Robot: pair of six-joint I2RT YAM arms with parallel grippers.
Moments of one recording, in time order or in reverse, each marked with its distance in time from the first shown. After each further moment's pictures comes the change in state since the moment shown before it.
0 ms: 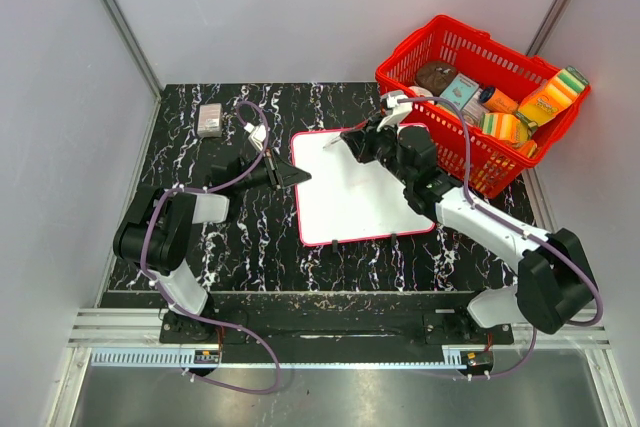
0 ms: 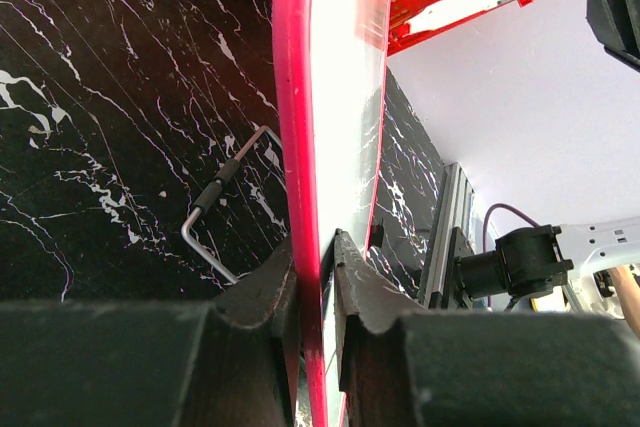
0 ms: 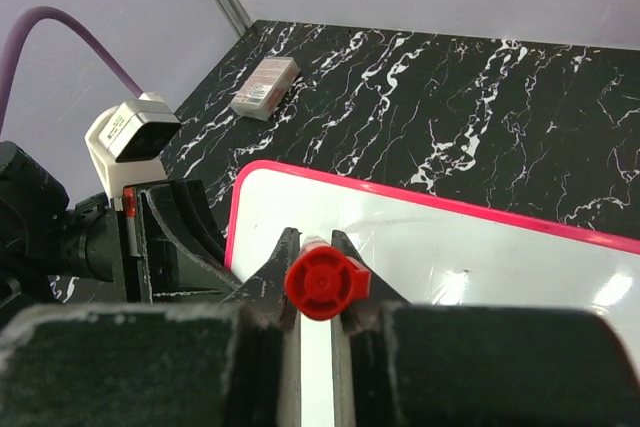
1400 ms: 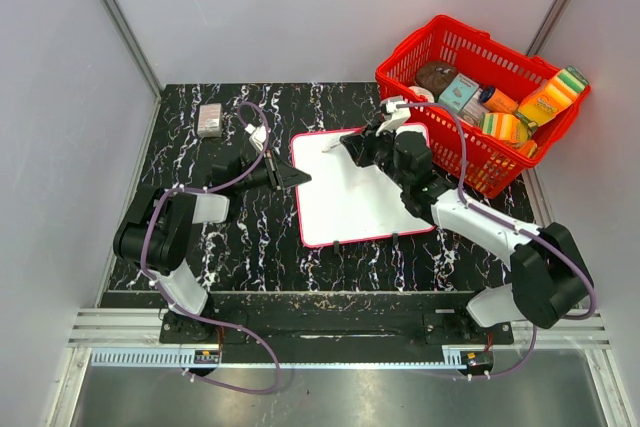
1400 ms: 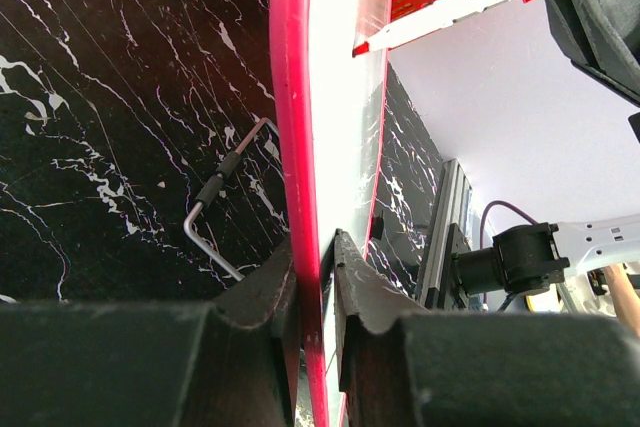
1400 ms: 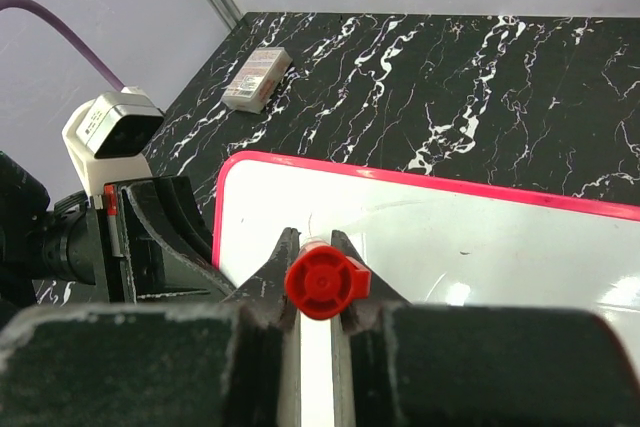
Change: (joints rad) left arm -0.001 0.000 0.000 -0.023 0.005 0.000; right arm 0.002 0.037 -0.042 0.066 0.025 0.038
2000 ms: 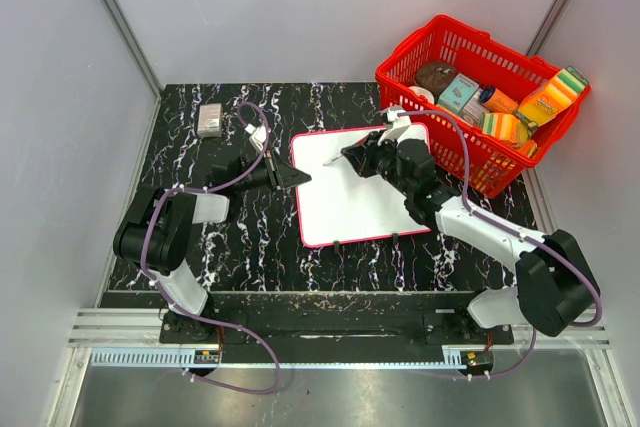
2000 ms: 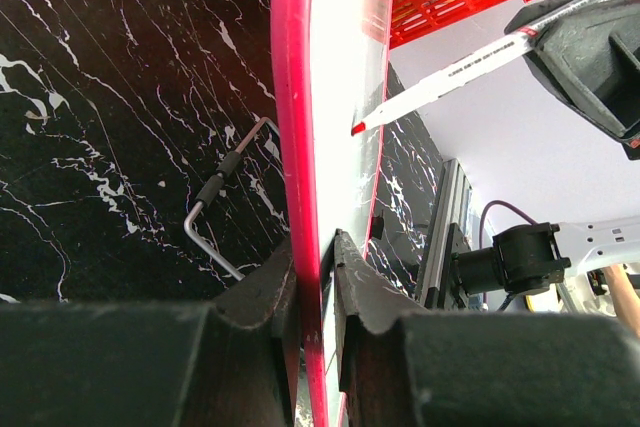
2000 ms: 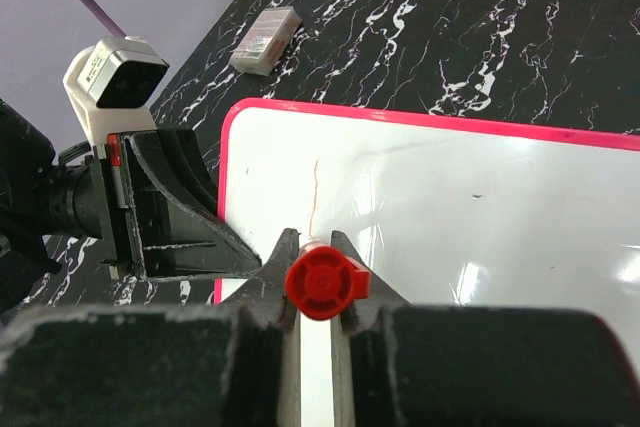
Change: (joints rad) left arm 0.000 0.000 0.000 -0.001 0.001 0.000; right arm 0.002 -0.045 -0.066 -0.025 -0.040 0.023
